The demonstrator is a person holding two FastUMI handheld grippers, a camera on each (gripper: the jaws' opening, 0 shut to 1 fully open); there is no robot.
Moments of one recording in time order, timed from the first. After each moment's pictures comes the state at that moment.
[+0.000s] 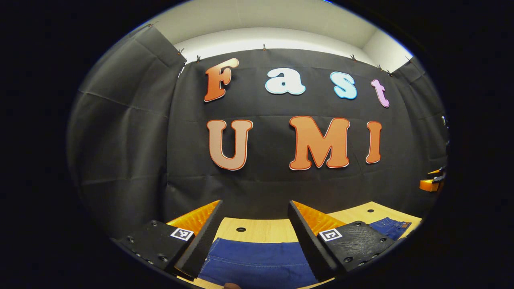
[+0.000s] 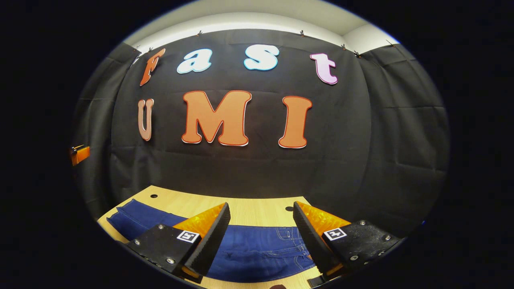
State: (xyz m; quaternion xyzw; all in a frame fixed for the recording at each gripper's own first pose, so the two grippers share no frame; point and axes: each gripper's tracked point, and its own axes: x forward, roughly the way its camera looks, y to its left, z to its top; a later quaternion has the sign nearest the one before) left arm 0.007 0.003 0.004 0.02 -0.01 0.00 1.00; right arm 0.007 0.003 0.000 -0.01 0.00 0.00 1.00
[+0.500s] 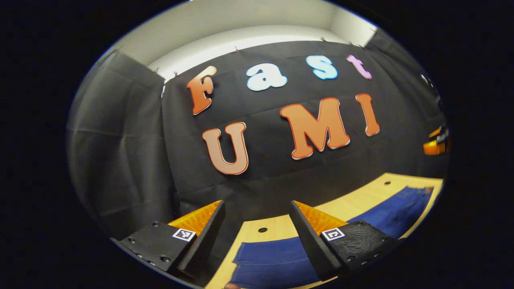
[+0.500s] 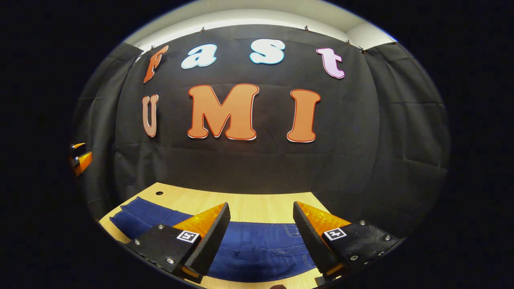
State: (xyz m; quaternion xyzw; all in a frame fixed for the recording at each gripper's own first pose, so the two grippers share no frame) left arm 0.008 0.002 -0.030 0.19 0.01 0.00 0.98; right arm 0.019 0.025 -0.019 -0.01 0.03 0.03 1.00
